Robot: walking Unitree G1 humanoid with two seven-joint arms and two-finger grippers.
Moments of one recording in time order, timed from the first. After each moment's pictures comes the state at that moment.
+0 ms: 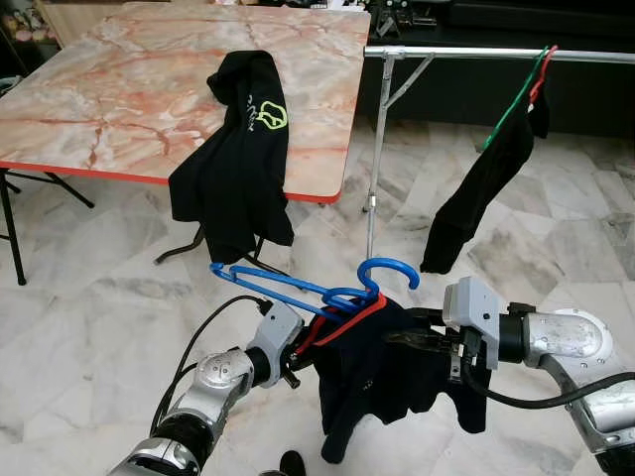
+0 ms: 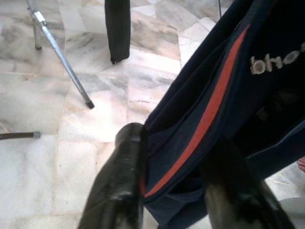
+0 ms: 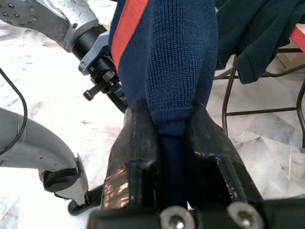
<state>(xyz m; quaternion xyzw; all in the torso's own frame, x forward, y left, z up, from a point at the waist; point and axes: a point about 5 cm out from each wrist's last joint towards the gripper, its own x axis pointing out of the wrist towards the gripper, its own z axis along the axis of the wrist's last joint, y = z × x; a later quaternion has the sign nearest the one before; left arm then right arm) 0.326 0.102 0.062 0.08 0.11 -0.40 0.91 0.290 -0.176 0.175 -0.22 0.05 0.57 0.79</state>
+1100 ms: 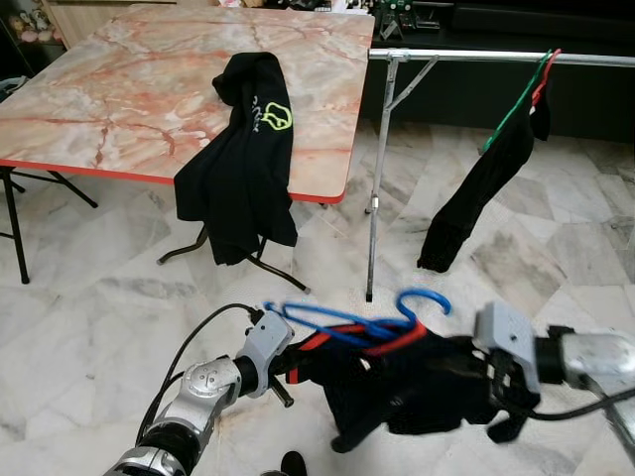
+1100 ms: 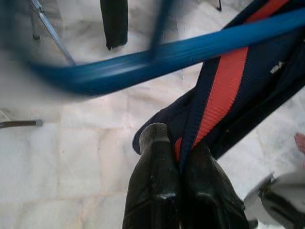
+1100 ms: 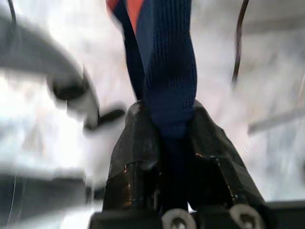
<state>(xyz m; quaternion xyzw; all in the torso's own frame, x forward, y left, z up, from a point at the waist) 0.316 0.120 0.048 0.10 0.13 -0.41 0.90 0.273 -0.251 0.138 -0.29 0.22 0.51 0.78</state>
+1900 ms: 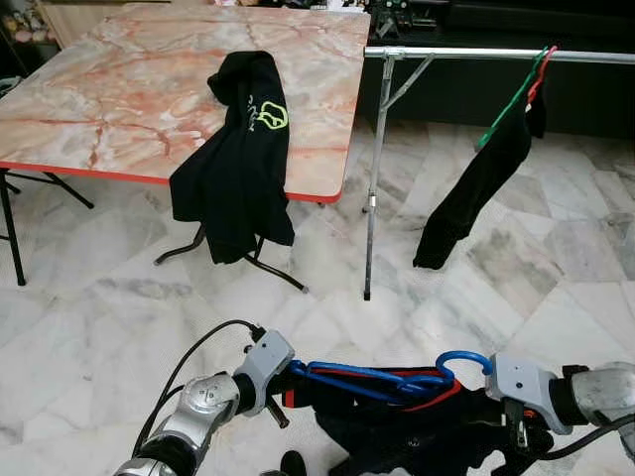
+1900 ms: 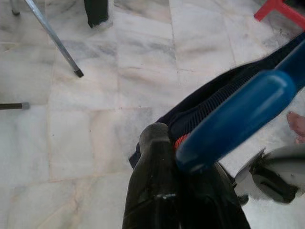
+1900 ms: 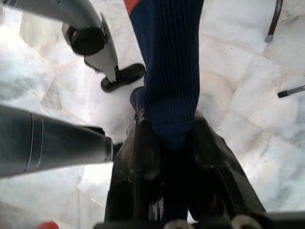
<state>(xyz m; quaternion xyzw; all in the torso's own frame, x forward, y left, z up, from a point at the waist) 0.305 0.120 0.031 0.12 0.17 -0.42 0.89 0.262 -0.262 0.106 -0.34 0.30 0.51 0.73</state>
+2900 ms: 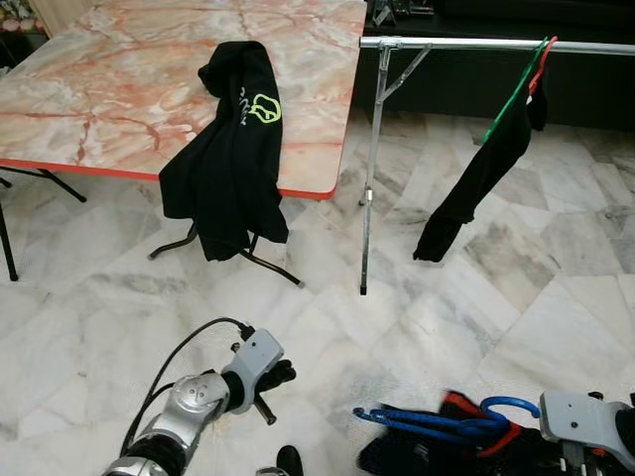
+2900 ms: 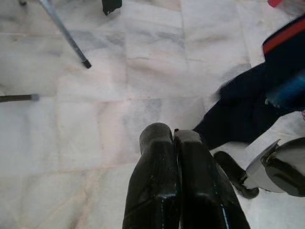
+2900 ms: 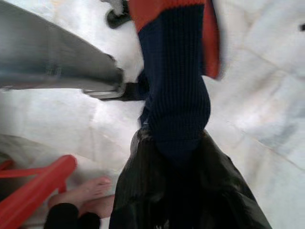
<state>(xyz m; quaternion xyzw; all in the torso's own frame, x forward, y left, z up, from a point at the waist) 0.307 0.131 0.032 0.14 0.17 -0.39 0.89 0.229 -0.304 0.121 -0.41 0.40 0.44 0.69</state>
